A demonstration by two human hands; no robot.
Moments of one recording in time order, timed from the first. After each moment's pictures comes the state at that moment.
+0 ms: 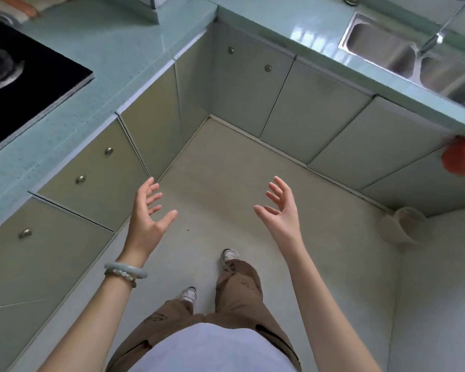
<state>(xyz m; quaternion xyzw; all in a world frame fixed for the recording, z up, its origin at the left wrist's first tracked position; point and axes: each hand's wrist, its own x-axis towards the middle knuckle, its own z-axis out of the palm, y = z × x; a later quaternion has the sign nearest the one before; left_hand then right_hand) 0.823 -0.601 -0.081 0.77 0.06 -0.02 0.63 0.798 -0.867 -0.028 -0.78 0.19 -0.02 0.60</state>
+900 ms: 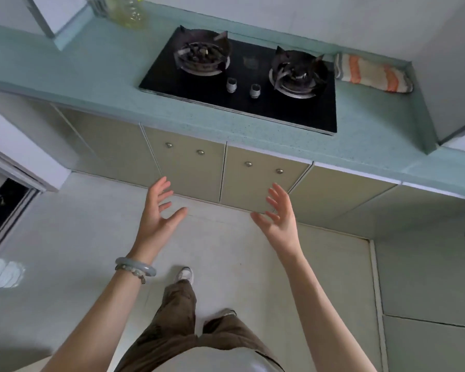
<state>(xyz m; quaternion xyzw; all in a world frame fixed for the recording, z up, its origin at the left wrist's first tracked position) 0.721 -0.611 -0.038 0.60 0.48 0.38 0.51 0.948 -0.713 -0.025 -0.71 -0.35 0.34 0.51</state>
